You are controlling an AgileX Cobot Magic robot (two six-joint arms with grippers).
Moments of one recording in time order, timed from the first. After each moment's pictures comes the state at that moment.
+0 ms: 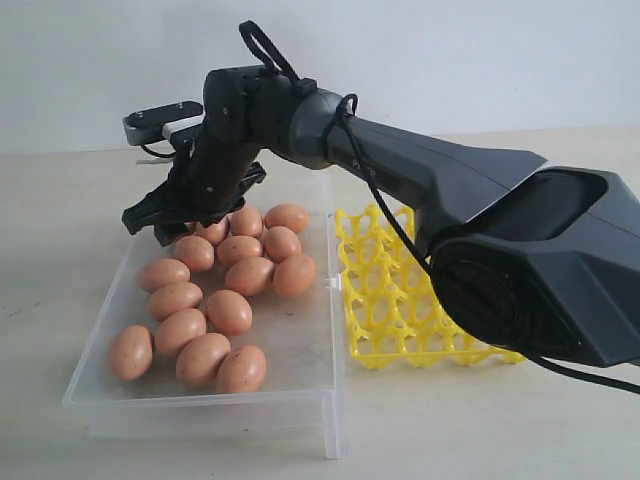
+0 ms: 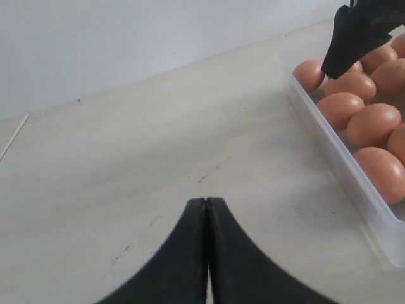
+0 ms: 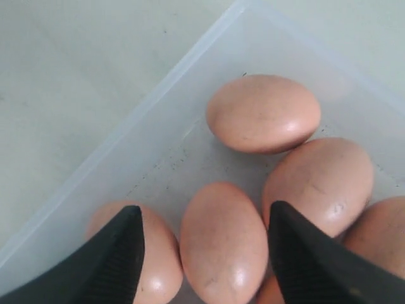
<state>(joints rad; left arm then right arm) -0.02 0.01 0.00 0.03 0.37 0.21 0.72 2.60 -2.41 0.21 0.94 -0.09</state>
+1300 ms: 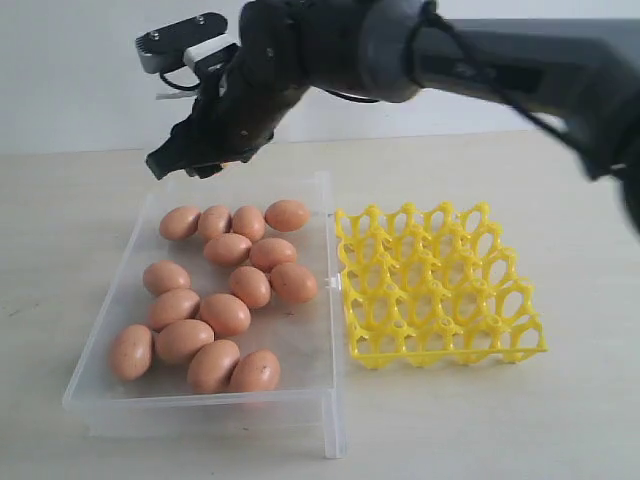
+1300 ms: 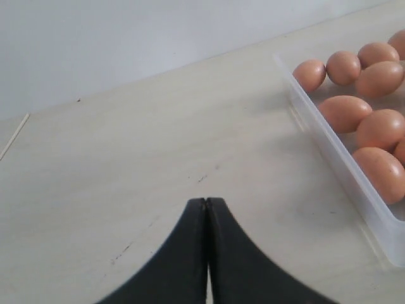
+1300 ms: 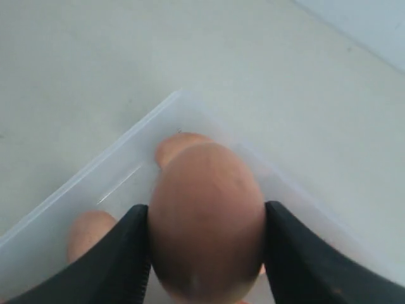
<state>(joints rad) -0.02 0.01 0.00 0.03 0.37 0.21 0.72 2.21 -1.93 0.03 0.63 -0.09</state>
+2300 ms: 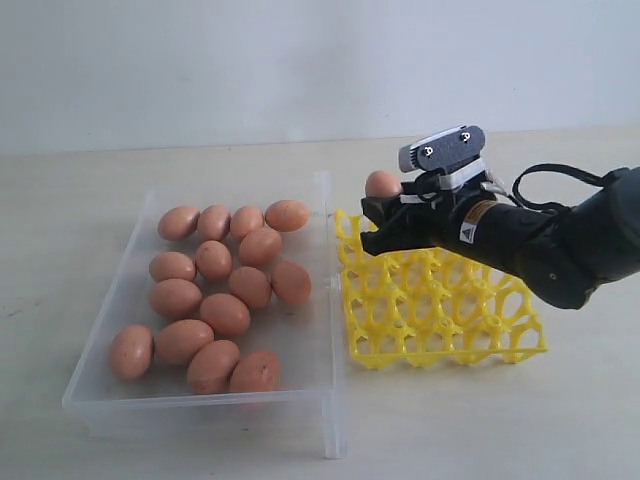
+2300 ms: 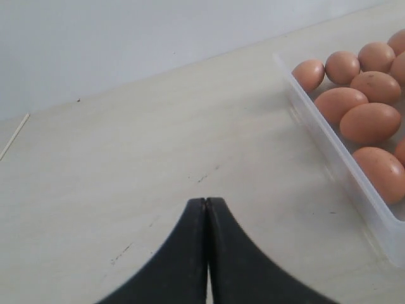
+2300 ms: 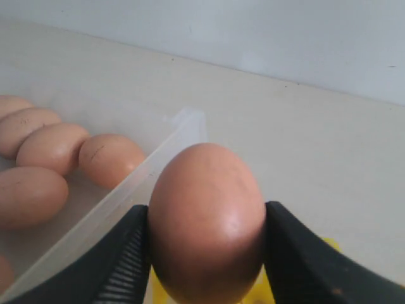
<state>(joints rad) -0.02 0.01 0.00 0.03 0.37 0.21 0.33 2.02 -0.85 -0.34 -0.73 0.19</state>
